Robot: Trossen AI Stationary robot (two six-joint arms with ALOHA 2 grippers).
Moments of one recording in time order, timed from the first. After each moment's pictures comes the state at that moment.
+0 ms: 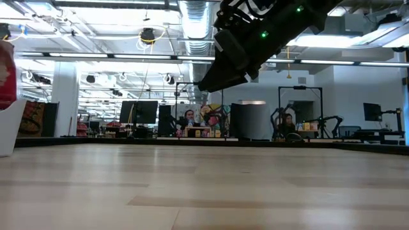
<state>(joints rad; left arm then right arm) -0.84 1.46 1.24 -1.54 0.02 -2.09 0.14 1.72 1.01 0.10 0.47 0.17</state>
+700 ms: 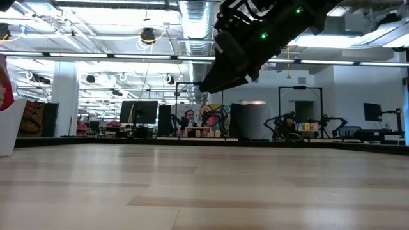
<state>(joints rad) -0.84 1.55 1.17 -1.28 0.00 -2.07 0.14 1.72 1.01 0.09 0.47 0.18</state>
